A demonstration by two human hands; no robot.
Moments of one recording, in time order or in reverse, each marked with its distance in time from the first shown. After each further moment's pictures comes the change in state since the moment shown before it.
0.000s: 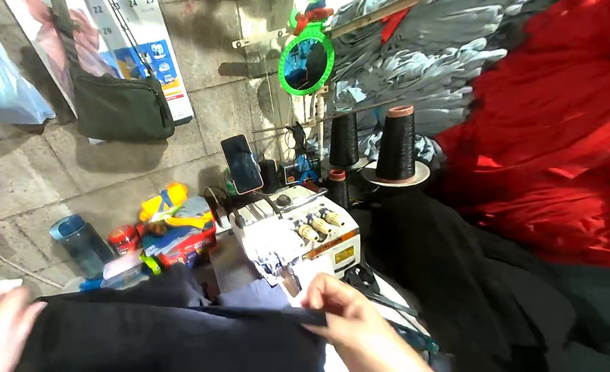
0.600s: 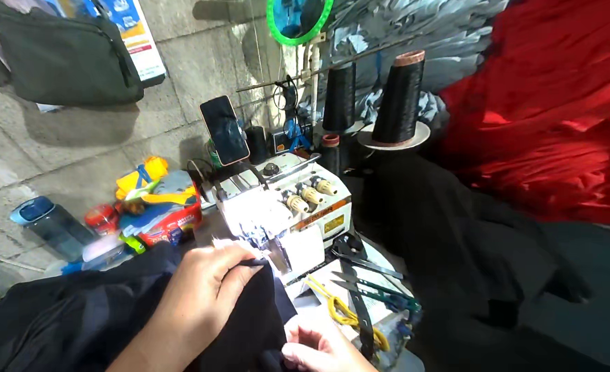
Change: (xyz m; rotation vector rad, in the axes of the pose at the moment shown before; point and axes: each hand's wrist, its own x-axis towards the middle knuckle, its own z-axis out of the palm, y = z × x) left_hand 0.053 0.224 0.034 -1.022 0.089 0.491; right_hand -0.054 0.083 -0.025 -0.280 -0.139 0.226
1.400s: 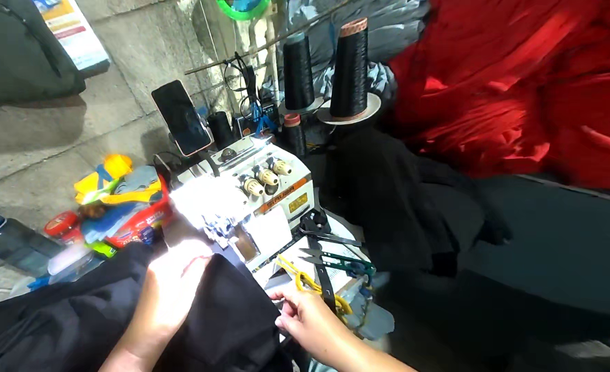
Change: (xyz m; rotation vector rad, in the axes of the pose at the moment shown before) left_hand -0.026 -0.024 0.040 0.094 0.090 -0.187; right_hand -0.002 -0.008 -0.026 -0.408 -0.036 0.360
